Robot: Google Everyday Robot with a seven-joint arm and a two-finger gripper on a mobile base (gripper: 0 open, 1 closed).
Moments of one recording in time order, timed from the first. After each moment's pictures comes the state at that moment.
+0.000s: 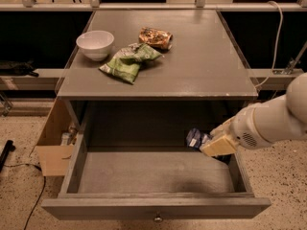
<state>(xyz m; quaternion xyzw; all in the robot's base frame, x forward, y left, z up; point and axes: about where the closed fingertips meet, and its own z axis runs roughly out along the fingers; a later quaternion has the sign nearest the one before) 0.456 -0.174 0.780 -0.42 0.86 0.12 0.27</state>
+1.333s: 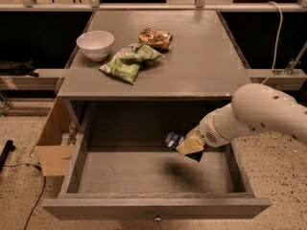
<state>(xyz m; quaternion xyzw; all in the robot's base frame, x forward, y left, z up) 0.503 -0.115 0.703 -0.42 0.87 0.14 0.24</state>
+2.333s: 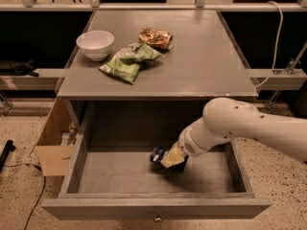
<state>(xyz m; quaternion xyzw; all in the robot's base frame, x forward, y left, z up) 0.497 -0.075 0.641 -0.43 0.87 0.16 0.19</state>
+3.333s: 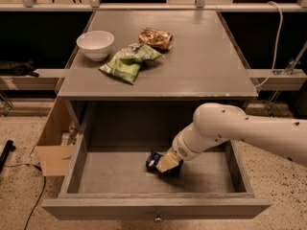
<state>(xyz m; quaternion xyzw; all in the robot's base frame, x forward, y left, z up) 0.494 -0.054 0.612 -0.44 0.87 0.17 0.16</state>
